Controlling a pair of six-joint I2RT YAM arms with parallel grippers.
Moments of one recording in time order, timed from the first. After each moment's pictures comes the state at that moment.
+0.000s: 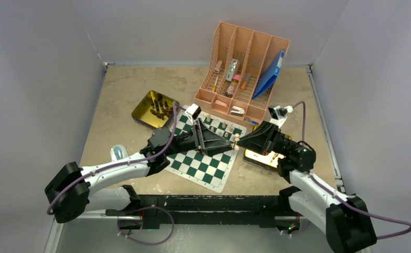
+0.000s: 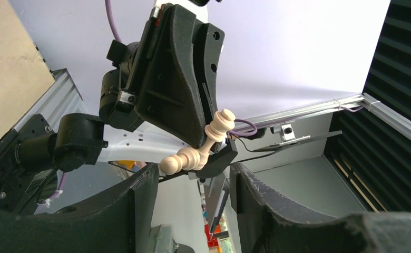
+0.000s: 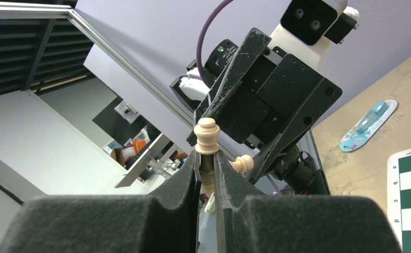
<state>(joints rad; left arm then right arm) -0.92 1.18 0.61 0.81 0.44 -1.55 0.32 0.92 0.27 1.45 -0.91 1.66</state>
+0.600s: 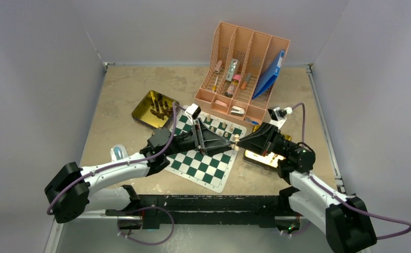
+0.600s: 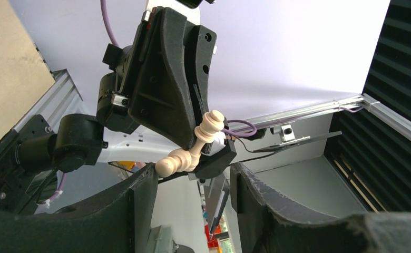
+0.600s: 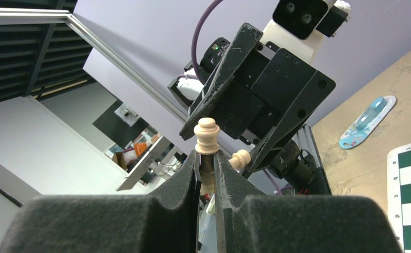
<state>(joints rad) -0.92 1.17 0.61 0.81 0.44 -1.55 0.32 0.92 0.25 1.45 -0.90 1.66</state>
